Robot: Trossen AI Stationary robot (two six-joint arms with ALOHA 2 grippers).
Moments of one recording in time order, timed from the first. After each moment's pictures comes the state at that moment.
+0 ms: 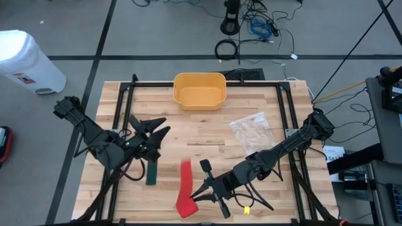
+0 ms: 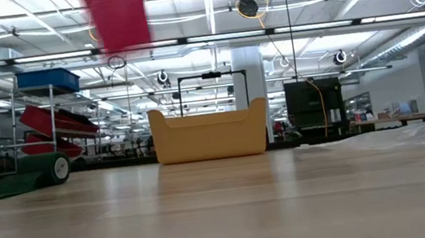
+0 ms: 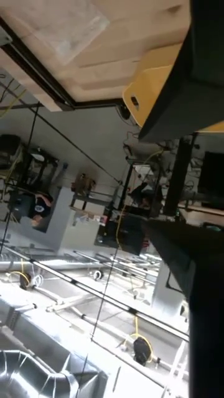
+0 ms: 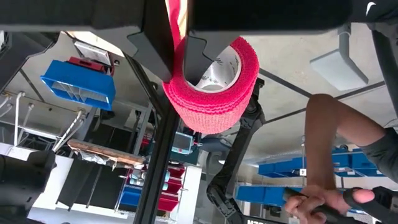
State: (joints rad) left arm -0.68 1.23 1.28 -0.19 -1.36 1.05; right arm 0.53 1.75 1.45 0.30 0.10 -0.14
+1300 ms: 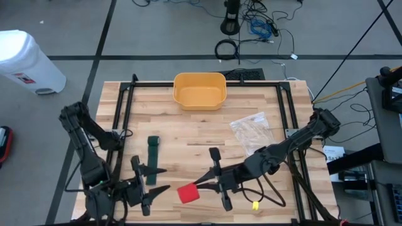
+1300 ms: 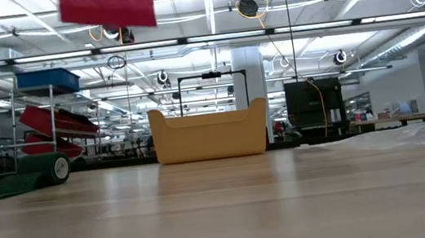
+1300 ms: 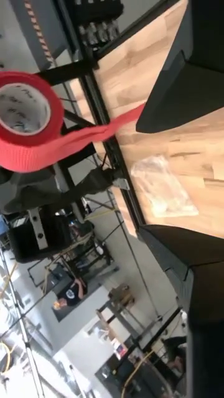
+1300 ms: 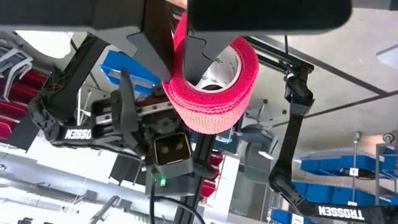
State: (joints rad) left arm -1.00 1.43 1.28 -0.13 -1.23 0.21; right arm 0.53 1.66 1.45 0.29 0.26 -0.26
